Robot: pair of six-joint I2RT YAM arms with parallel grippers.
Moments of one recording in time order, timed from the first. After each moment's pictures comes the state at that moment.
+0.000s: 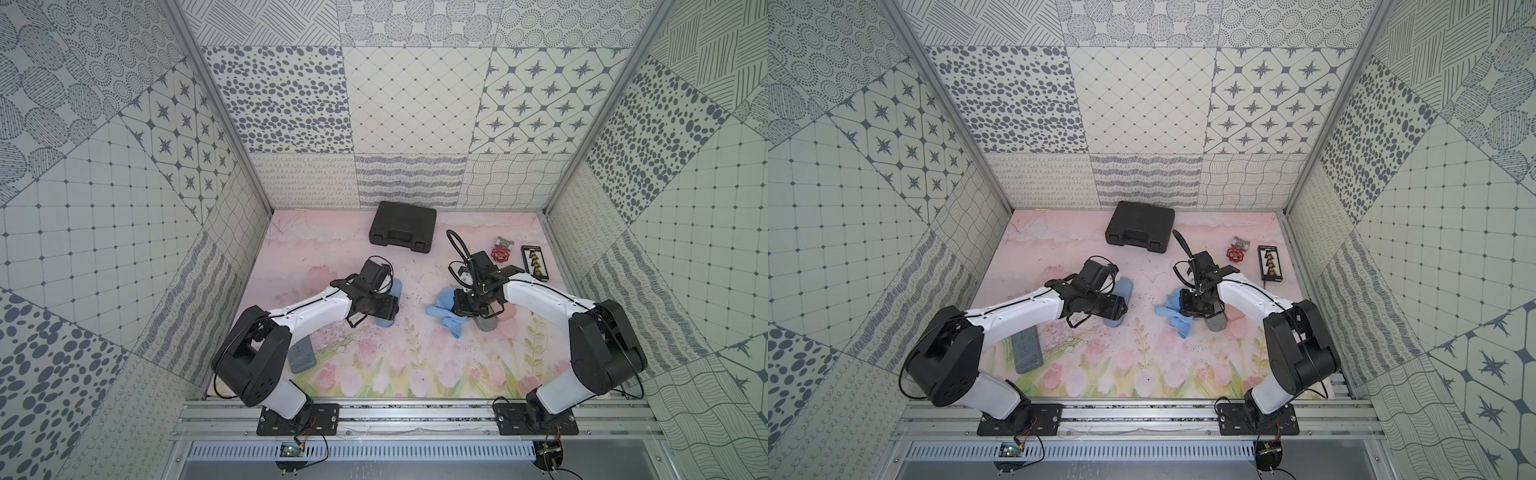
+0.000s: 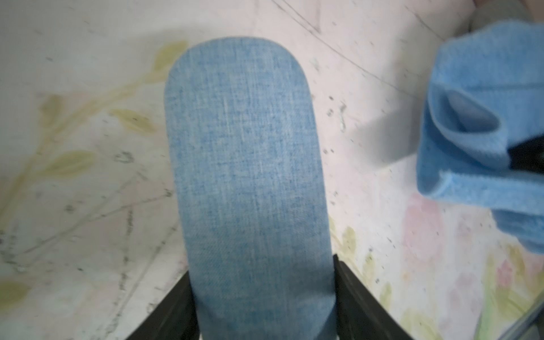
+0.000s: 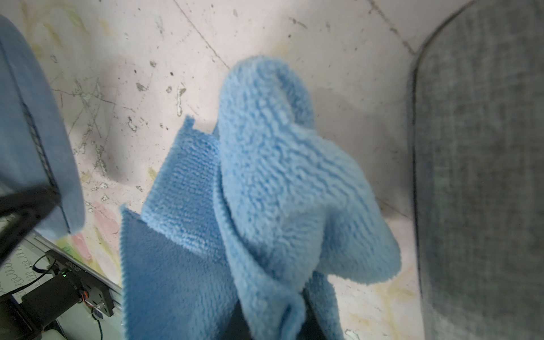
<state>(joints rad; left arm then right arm) -0.68 1.51 0.88 -0.43 0.14 -0.30 0.44 1.57 0.99 -0.71 -0.32 0.43</state>
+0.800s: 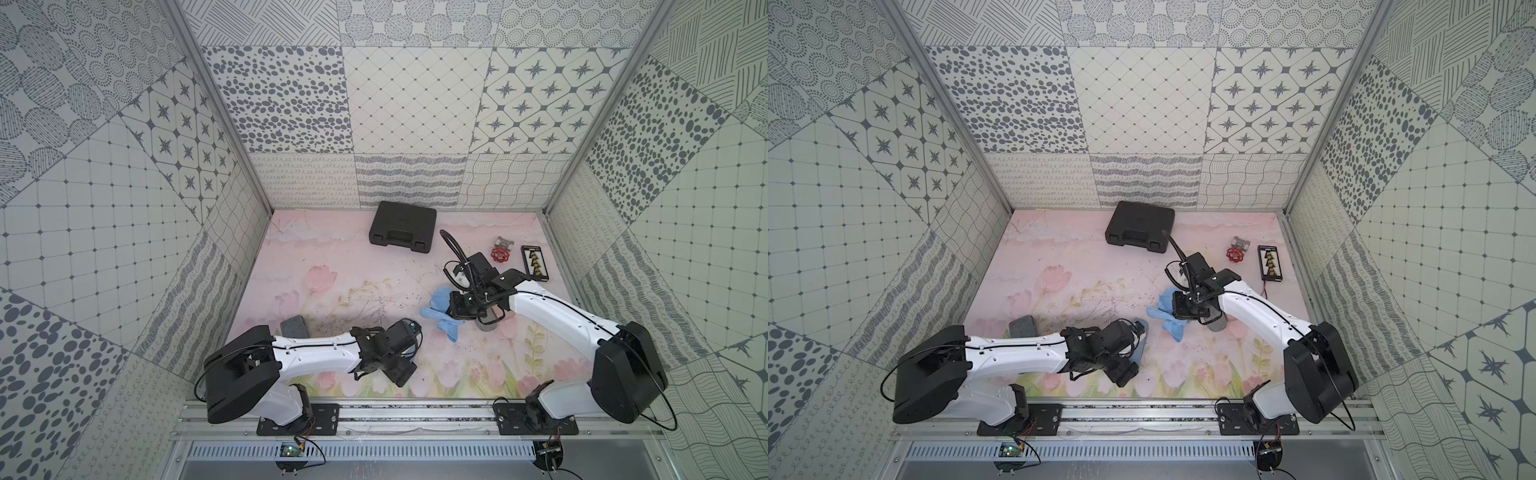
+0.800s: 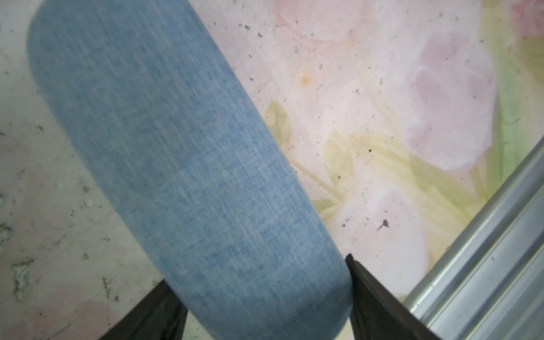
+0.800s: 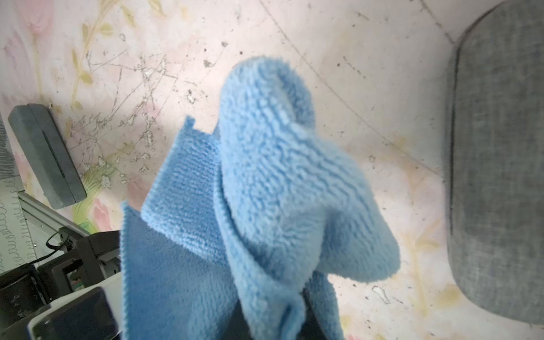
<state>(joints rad) -1.14 1.41 0.66 -0.39 -0.02 -0.32 0.59 1.42 1.01 -0.78 -0.26 0.50</state>
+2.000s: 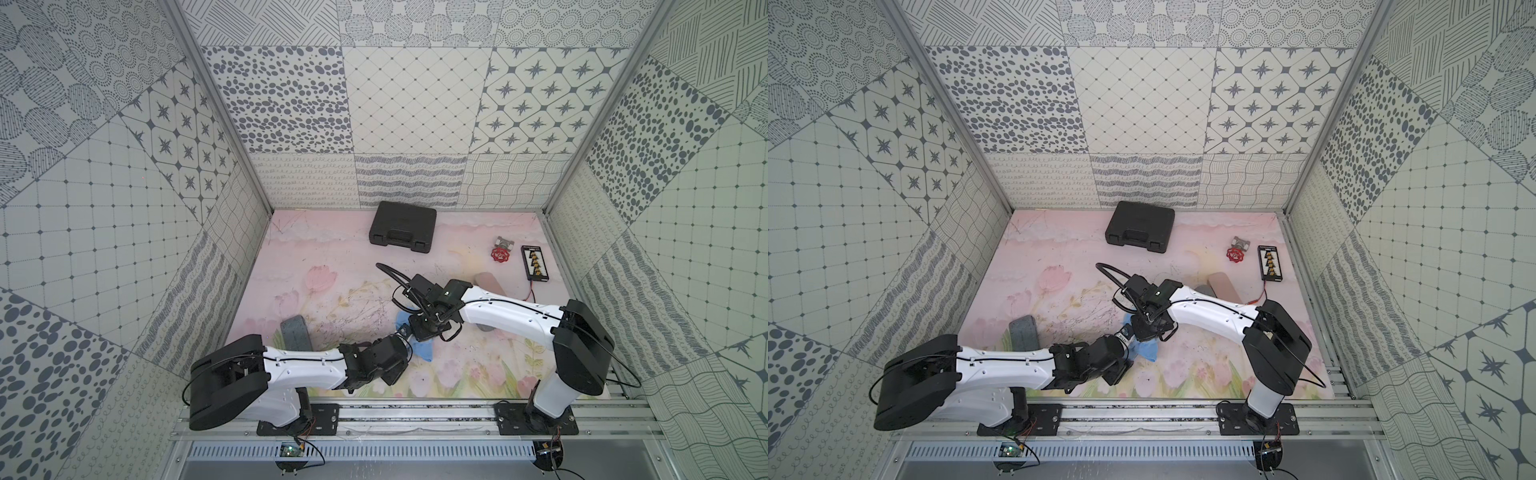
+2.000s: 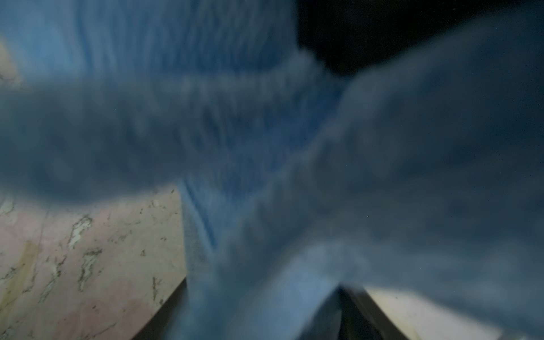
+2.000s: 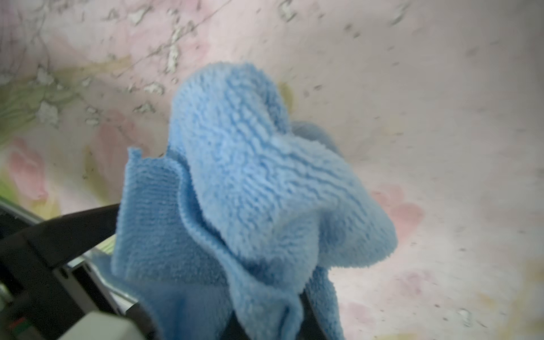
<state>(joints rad) -1.18 1.33 0.46 -0.11 -0.23 -0.34 0.95 1.70 1.20 -0.82 -0.11 0.57</state>
